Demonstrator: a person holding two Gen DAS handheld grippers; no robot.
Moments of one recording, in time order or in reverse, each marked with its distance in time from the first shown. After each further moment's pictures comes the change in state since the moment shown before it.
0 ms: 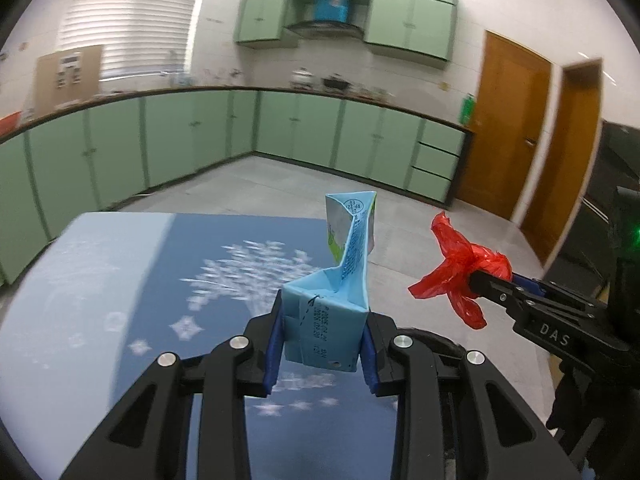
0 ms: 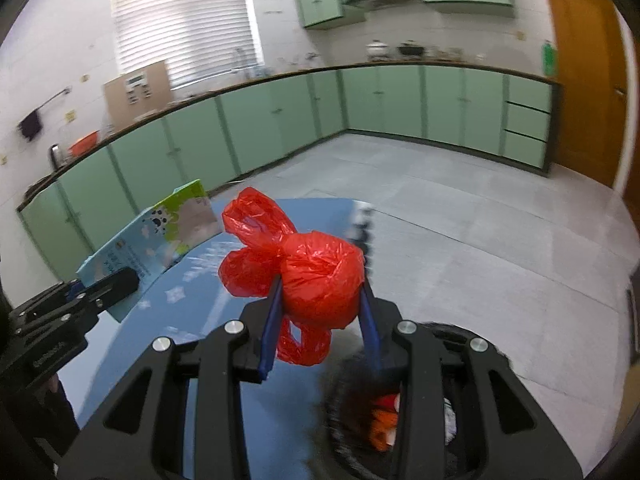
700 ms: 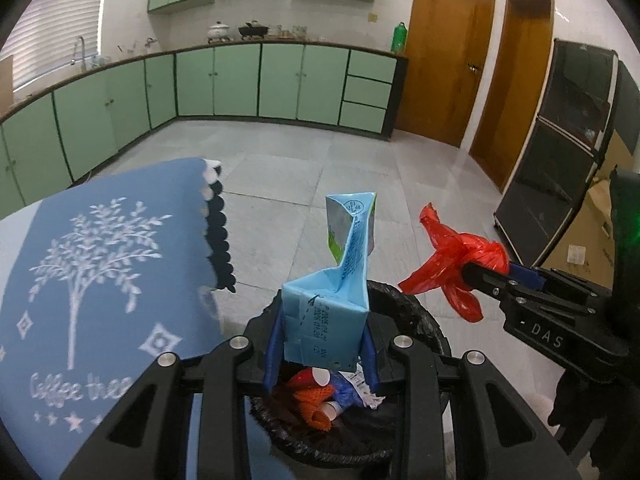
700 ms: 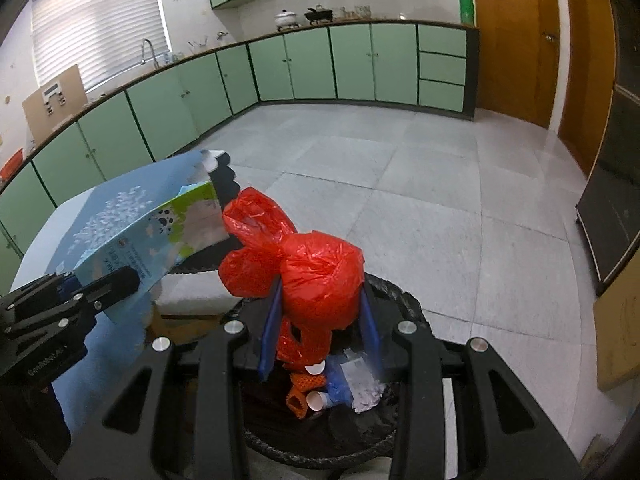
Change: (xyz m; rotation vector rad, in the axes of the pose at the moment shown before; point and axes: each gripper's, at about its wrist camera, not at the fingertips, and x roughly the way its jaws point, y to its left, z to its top) left arm 0.112 -0.122 -0.054 0.164 0.196 -0.165; right arm 0.028 -0.125 -0.077 0.148 0.105 -0.203
